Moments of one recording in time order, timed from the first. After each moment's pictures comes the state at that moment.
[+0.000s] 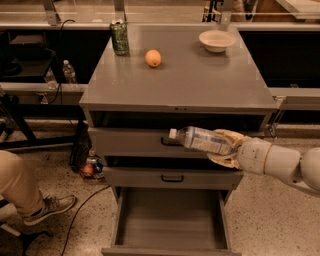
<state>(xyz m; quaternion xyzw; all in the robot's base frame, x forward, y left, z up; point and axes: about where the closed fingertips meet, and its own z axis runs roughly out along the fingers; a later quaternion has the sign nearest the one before) 0.546 -0.179 0.731 -0.67 0.44 -0.06 0.59</state>
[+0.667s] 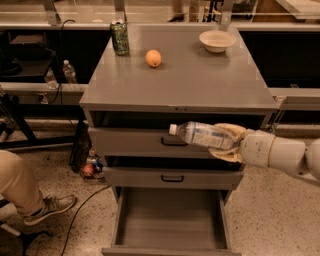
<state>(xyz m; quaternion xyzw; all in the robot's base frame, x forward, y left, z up) 0.548 -0.178 0.755 -0.68 0.43 -0.05 0.59</state>
